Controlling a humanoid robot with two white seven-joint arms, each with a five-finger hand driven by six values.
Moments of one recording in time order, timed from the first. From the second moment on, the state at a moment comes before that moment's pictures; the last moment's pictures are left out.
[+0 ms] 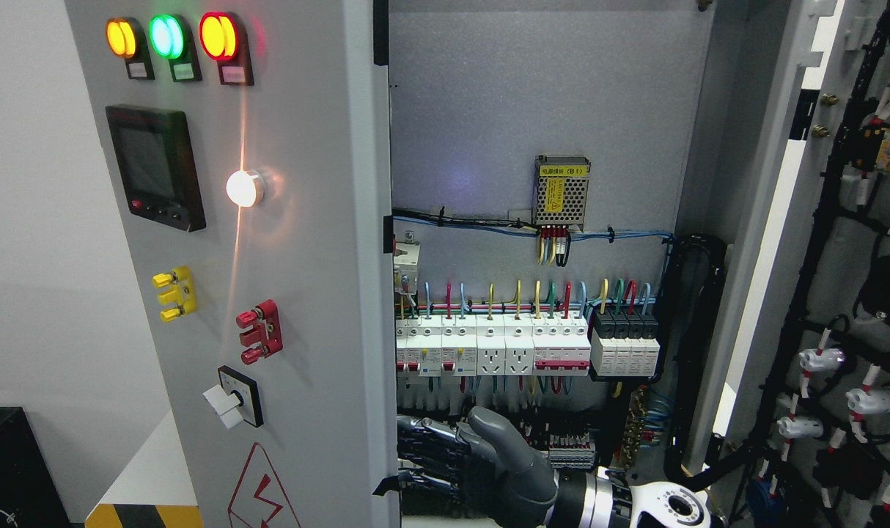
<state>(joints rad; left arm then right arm) 0.08 -0.09 0.06 -0.14 -0.14 0.05 0.00 -0.58 -0.16 0.37 -1.61 -0.58 0.40 0.82</state>
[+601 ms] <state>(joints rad) 0.08 -0.09 0.06 -0.14 -0.14 0.05 0.00 -0.56 -0.16 0.42 -1.62 -0.58 0.39 0.81</state>
